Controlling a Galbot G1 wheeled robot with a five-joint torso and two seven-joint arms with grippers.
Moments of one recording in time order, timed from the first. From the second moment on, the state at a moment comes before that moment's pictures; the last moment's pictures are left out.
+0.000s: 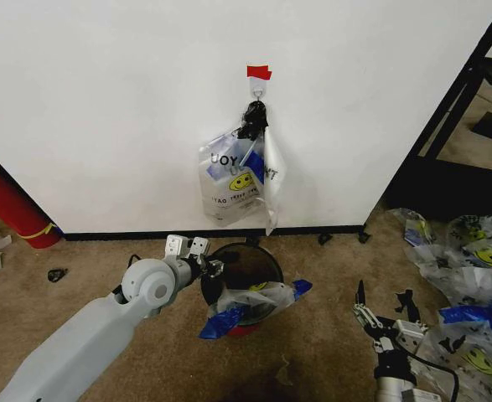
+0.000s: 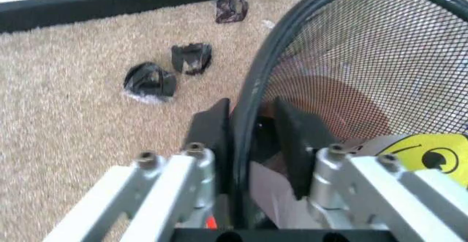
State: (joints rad) left arm 0.81 -0.88 0.05 -1.90 -1.15 0.74 -0.40; right arm -1.80 1.38 0.48 2.06 0.16 0.41 0.36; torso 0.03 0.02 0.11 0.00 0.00
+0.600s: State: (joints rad) left arm 1.13 -0.94 -0.16 -2.12 -1.40 0.55 -0.76; right arm -1.79 1.38 0.45 2.06 0.16 0.39 0.39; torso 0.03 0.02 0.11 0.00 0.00
